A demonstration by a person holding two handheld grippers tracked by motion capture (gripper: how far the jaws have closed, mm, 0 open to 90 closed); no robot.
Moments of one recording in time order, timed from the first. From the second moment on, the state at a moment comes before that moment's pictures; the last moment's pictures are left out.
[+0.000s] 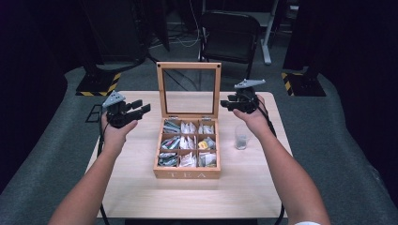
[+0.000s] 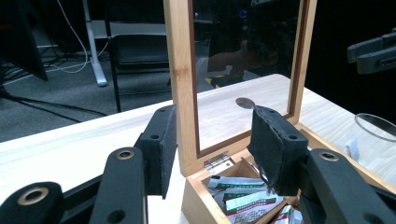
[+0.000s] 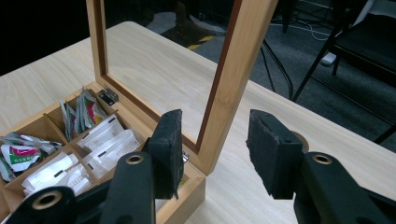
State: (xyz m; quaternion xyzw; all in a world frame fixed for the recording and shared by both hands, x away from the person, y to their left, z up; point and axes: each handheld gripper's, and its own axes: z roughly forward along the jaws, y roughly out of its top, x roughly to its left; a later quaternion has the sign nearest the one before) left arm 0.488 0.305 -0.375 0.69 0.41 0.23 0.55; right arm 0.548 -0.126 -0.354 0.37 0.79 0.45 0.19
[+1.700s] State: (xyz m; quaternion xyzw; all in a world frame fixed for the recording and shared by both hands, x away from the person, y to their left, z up) left arm 0.474 0.326 -0.376 0.68 0.43 0.24 0.54; right arm 0.599 -0.094 -0.376 0.38 0.79 0.45 0.17
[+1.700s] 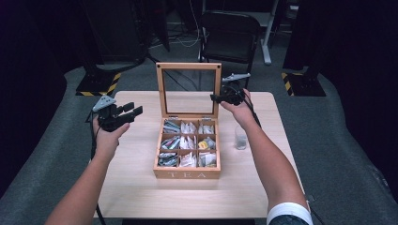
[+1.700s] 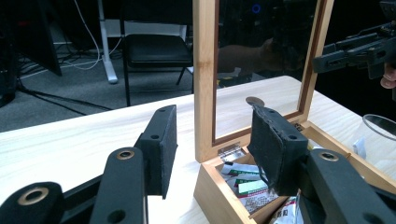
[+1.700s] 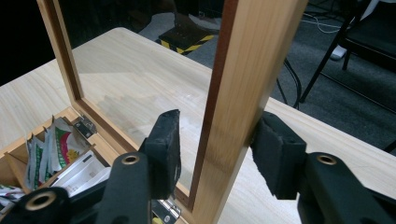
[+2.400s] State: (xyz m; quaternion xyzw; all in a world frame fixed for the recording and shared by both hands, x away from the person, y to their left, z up) left arm 0.476 0.314 -0.364 0.69 0.41 0.24 0.55; right arm 0.579 -0.101 -0.372 0.37 0.79 0.46 0.18
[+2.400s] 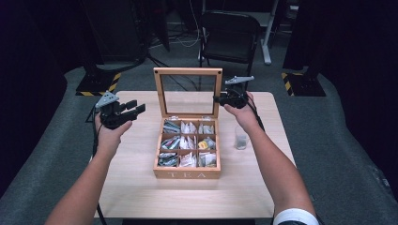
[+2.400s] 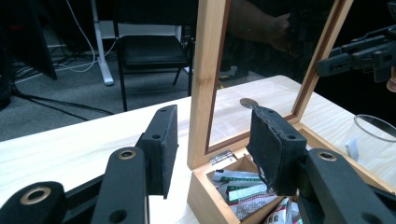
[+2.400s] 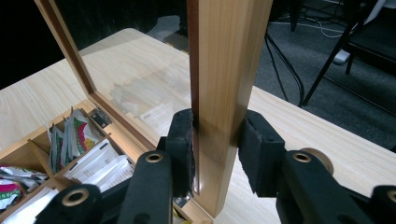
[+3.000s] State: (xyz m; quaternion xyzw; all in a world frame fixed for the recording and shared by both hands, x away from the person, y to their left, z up) left arm 0.478 0.302 -0.357 0.70 0.40 0.24 0.54; right arm 0.554 -0.099 -0.371 0.34 0.80 0.45 0.20
